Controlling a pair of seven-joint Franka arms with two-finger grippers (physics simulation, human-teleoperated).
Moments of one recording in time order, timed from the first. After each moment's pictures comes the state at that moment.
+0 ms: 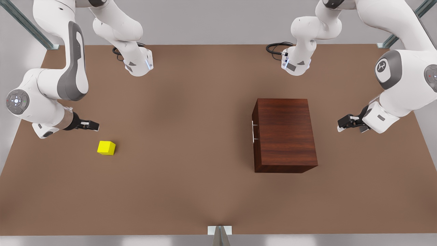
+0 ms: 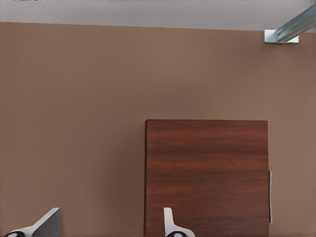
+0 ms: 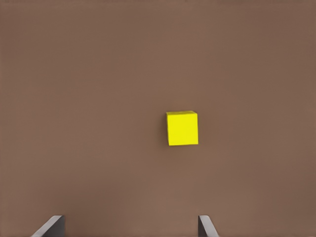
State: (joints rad) left arm -0.06 0.17 0.06 -1.46 -0.10 1.66 0.02; right arm -0.16 0.13 0.10 -1.73 0.00 1.72 0.06
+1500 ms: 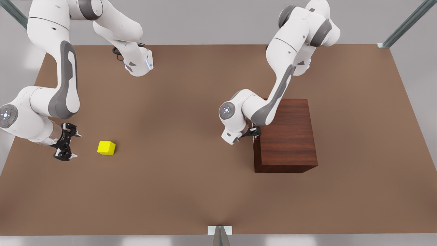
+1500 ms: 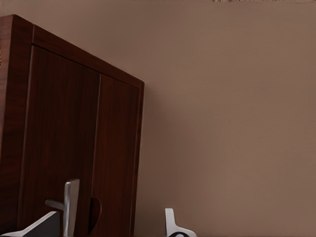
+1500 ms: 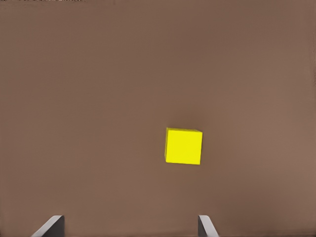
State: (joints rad) left arm -0.72 0.65 0.04 -1.44 0.28 1.87 -0.86; right arm -0.22 0.28 0.09 -1.65 0.00 1.92 1.43
